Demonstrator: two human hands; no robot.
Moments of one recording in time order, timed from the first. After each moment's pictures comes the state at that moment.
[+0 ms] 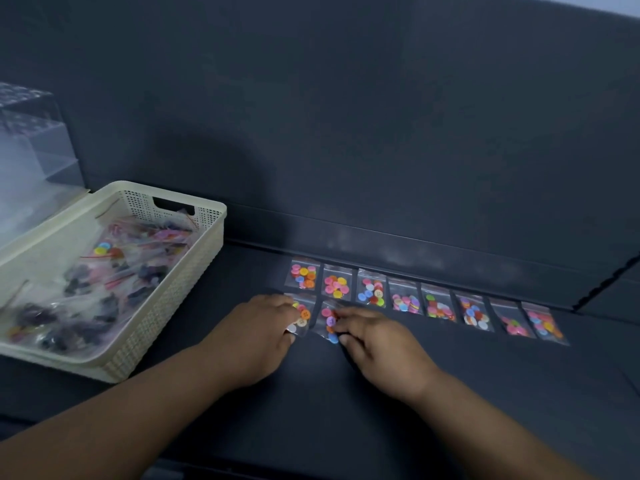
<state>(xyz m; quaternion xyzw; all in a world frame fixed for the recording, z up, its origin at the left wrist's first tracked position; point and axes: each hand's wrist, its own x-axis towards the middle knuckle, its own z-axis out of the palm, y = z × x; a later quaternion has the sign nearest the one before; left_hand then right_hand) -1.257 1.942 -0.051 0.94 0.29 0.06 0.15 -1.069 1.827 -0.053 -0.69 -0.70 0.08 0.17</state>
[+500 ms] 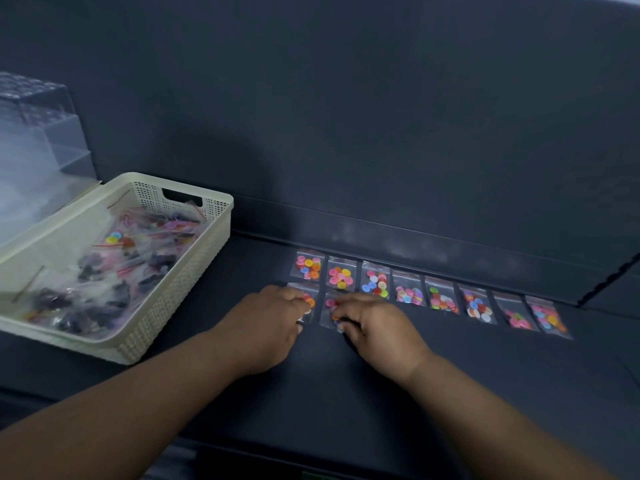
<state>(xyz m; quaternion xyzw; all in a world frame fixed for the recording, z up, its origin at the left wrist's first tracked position) -1.253 1.935 -0.047 0.95 0.28 0.04 0.12 -1.075 1.837 -0.051 -0.70 -0.69 0.07 0.18</state>
